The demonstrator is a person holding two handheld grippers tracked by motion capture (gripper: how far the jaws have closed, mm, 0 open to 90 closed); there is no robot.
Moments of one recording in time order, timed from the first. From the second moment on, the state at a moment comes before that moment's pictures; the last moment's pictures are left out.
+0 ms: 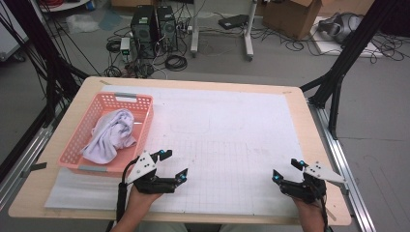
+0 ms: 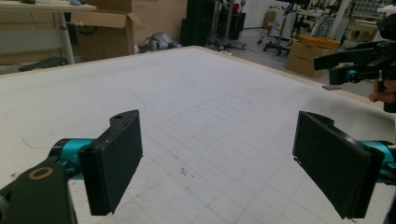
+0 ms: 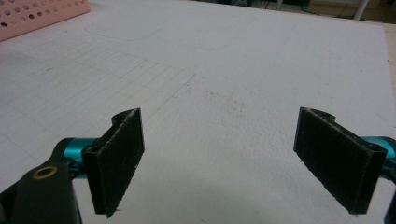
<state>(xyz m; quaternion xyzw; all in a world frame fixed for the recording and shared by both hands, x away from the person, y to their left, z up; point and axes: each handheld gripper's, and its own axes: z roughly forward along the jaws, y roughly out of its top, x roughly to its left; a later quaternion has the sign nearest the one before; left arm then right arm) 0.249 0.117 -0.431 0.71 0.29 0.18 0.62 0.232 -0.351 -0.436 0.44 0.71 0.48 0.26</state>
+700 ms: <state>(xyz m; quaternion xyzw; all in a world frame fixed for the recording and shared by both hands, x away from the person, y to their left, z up) 0.250 0.144 -0.376 0.71 0.28 0.20 0.62 0.230 -0.349 -0.437 0.44 0.72 0.47 0.27</state>
